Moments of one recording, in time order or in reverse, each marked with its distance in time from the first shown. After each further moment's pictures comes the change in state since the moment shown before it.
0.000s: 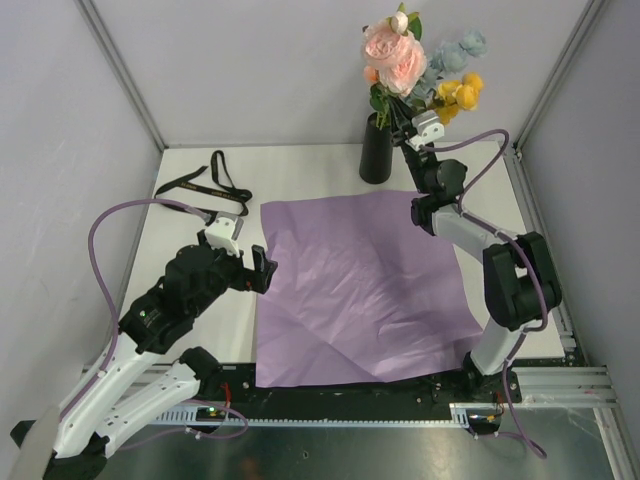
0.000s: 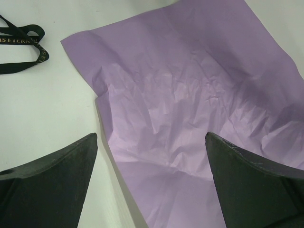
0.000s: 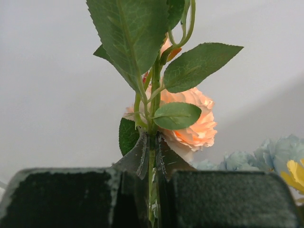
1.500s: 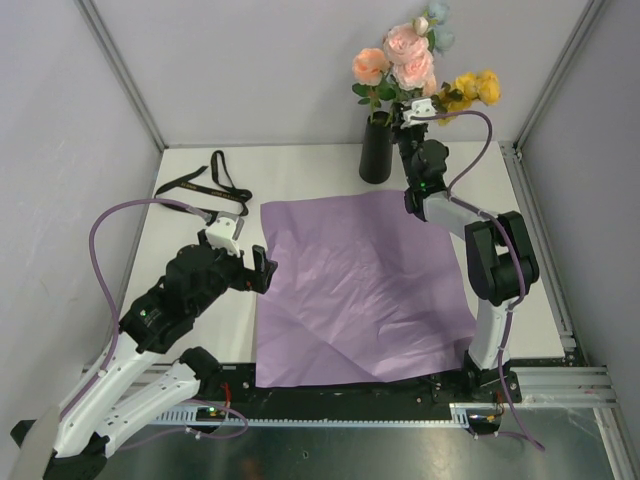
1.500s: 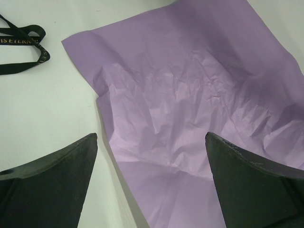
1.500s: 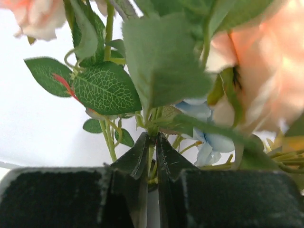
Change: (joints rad) left arm 0.000 0.003 0.000 0.000 -0.001 0.008; right arm -0.044 0.218 0.167 -0.222 0.219 0.100
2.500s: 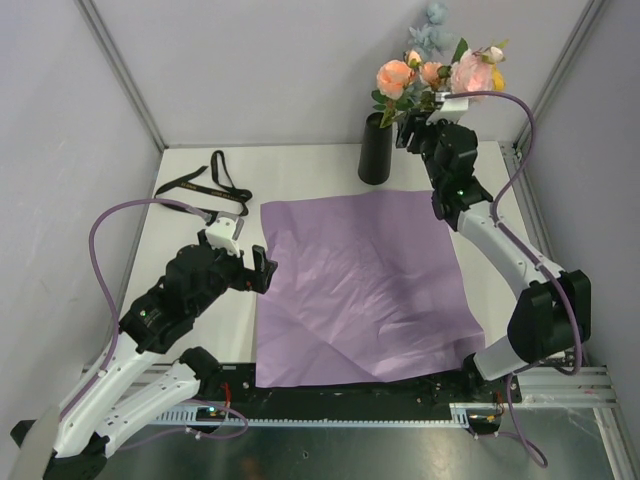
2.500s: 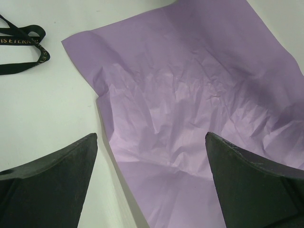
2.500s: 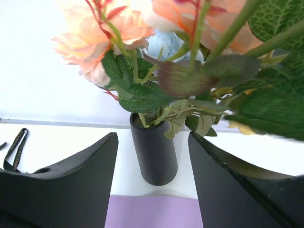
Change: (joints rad) left arm 0.000 -0.001 0.000 0.000 0.000 0.000; right arm 0.019 -0.423 -0.039 -0.734 0.089 0.234
